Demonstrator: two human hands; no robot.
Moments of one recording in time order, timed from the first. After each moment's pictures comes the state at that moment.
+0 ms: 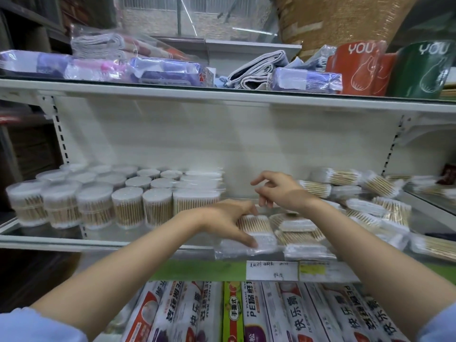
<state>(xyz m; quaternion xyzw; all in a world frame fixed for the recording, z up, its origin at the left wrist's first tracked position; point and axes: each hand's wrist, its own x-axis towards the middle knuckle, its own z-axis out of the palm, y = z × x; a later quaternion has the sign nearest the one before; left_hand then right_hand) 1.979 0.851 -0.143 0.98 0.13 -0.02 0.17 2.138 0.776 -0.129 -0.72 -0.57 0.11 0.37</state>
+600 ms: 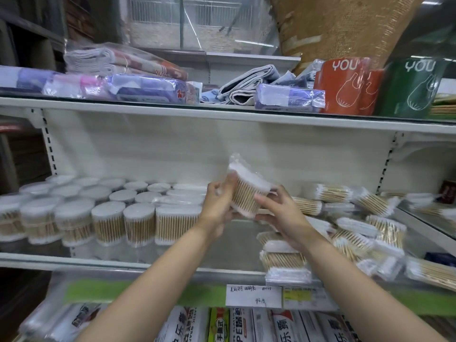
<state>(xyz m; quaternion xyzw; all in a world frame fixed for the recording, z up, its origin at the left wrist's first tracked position) 2.047 0.853 -0.145 0.53 0.21 0.43 0.70 2.158 0.767 -0.152 -0.51 -0.44 0.30 0.68</state>
